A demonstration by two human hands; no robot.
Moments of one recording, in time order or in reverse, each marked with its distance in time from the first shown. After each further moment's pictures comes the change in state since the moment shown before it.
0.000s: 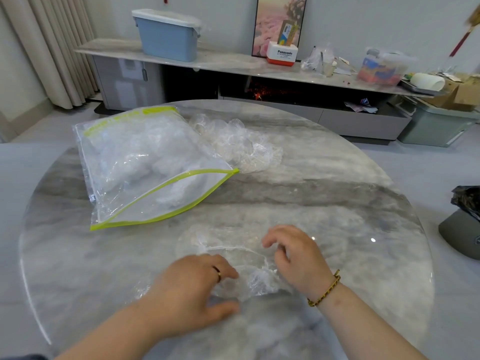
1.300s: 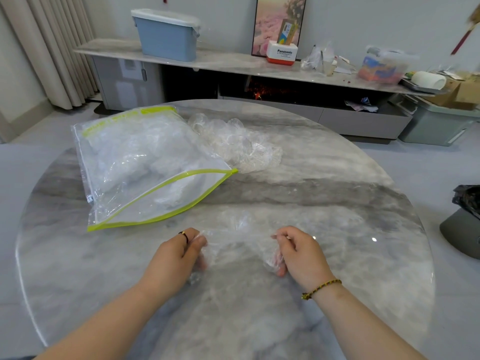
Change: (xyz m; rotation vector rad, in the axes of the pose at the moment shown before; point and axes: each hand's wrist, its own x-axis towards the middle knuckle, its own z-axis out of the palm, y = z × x) left_hand 0.016 -0.022 0.013 -0.615 0.270 -0.722; right_hand 0.000 0.003 0.001 0.373 -0.048 0.594
